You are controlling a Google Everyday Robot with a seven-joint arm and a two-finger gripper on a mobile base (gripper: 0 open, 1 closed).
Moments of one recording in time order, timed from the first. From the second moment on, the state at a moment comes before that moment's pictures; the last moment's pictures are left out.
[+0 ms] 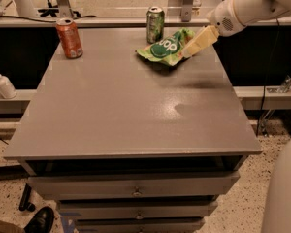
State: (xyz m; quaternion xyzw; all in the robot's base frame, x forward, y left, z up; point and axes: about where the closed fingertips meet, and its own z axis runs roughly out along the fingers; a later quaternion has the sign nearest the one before) arm 0.731 -0.157 0.925 -0.48 0.77 0.13 0.40
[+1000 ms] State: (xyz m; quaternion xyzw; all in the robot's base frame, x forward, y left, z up) arm 0.605 -0.127 0.951 -0.60 0.71 0.19 0.32
